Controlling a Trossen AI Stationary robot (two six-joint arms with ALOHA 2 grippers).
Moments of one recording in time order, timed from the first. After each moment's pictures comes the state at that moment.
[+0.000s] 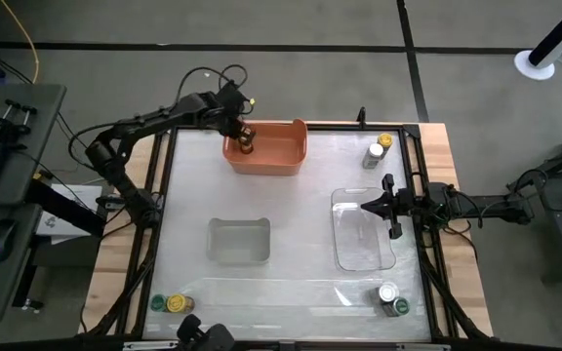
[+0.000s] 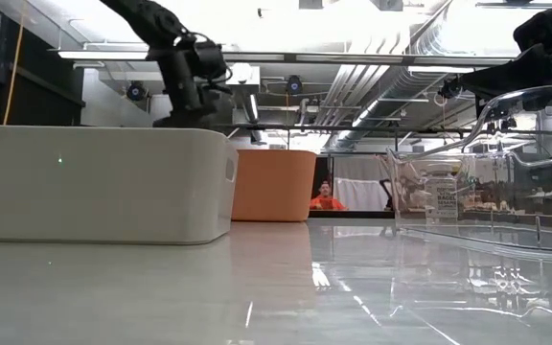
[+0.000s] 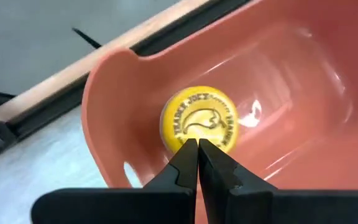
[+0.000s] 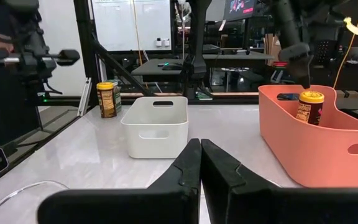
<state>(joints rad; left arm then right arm) 0.71 1.66 1.32 -0.77 -0.06 -0.26 0.04 0.02 0.01 0.02 0.00 0.00</state>
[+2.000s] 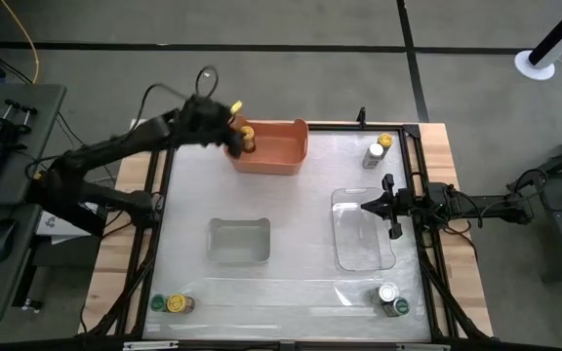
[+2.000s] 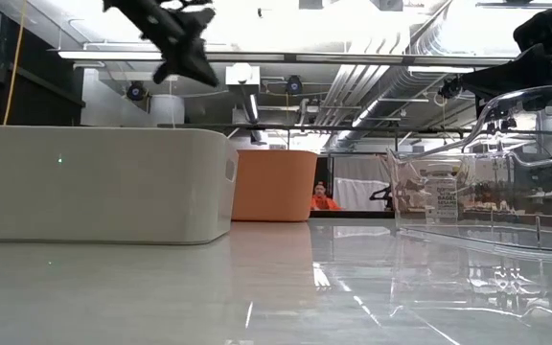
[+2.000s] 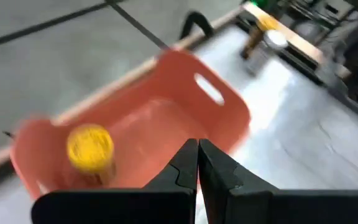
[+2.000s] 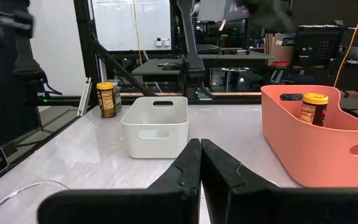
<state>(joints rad) 0.50 1.22 1.10 -0.50 -0.03 -0.30 0.04 0.02 0.01 0.02 0.00 0.00</state>
